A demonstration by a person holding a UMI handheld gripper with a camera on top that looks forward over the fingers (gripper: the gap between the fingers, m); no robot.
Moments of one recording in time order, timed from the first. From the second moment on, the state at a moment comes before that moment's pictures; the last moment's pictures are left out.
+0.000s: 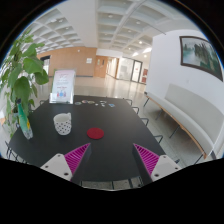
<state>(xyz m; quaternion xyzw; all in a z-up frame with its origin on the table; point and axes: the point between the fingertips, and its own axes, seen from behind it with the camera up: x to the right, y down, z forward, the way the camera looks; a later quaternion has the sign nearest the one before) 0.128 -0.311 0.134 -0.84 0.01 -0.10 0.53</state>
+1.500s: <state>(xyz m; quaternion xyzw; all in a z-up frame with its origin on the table) -0.306 -0.156 0.052 -0.79 -0.10 0.05 0.61</state>
